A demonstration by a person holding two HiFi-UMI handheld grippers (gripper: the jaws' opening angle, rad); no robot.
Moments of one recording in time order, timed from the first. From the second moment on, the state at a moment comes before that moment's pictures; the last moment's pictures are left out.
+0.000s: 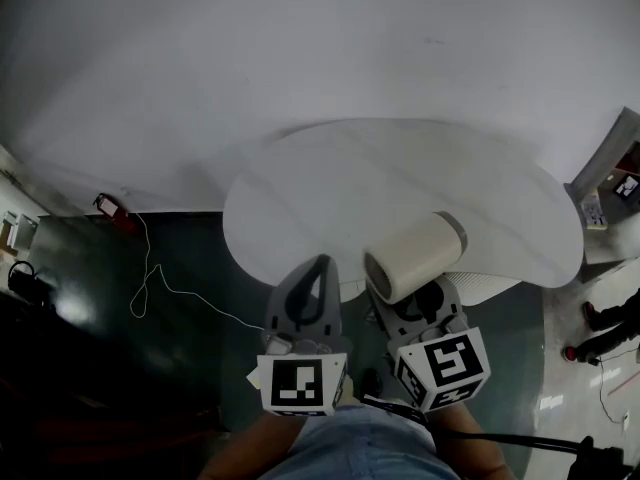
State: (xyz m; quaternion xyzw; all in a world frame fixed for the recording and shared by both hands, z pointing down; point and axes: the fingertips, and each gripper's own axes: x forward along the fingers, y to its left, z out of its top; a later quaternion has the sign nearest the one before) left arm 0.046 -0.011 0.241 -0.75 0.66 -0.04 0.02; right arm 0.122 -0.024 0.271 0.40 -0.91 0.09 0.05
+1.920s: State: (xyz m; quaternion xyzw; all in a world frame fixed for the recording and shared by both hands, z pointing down) left arm -0.054 -0.353 0.292 -0.80 0.60 -0.03 -0.04; right arm 0.027 -0.349 0.337 0.47 -0.86 0.13 0.14
